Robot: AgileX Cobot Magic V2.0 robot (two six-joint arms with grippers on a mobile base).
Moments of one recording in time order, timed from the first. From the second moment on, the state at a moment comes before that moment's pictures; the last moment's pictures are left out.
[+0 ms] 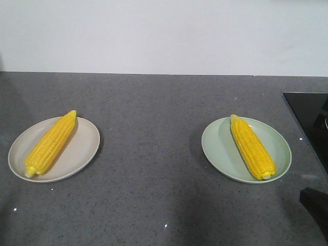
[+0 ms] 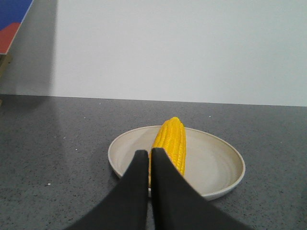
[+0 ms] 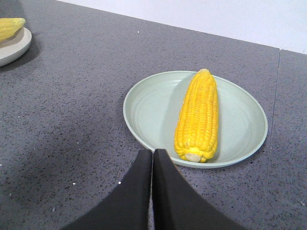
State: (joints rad) left arm -0.02 -0.01 0.02 0.03 0.07 -0.15; right arm 0.09 0.39 -0.30 0.59 0.44 -0.74
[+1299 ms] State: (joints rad) left arm -0.02 -0.01 0.02 0.03 0.07 -0.15; right arm 0.09 0.24 -0.14 0.46 0.30 -0.61
